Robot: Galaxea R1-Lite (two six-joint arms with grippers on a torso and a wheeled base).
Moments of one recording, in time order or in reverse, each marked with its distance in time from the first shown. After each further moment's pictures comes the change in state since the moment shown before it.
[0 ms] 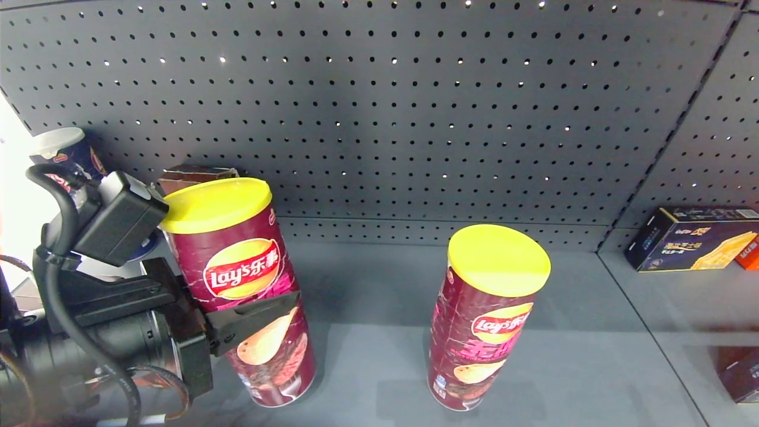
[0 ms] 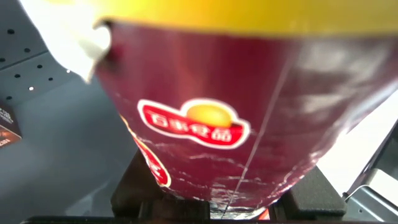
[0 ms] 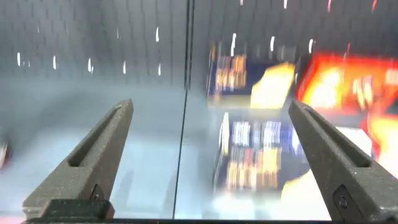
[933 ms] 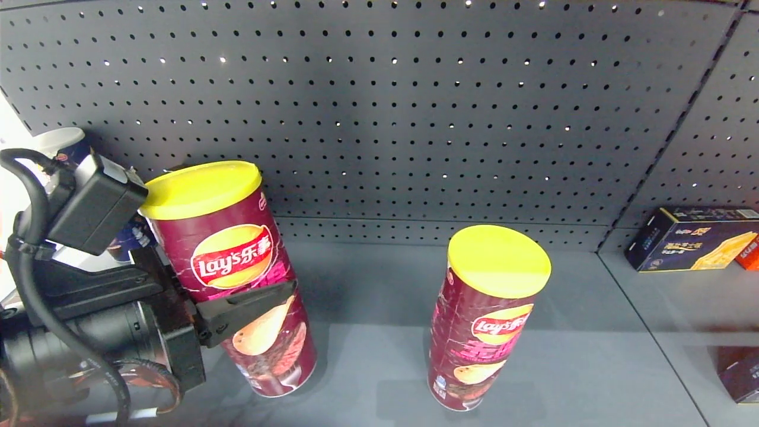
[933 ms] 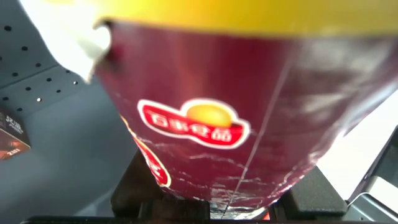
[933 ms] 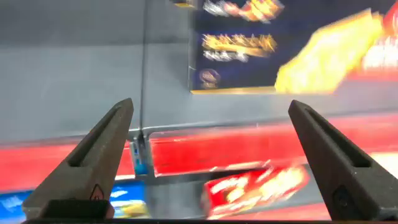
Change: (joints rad) left arm -0.003 -0.016 -0.016 -0.016 0.000 0.002; right arm -0.011 -0.207 0.299 0.071 -0.162 0.056
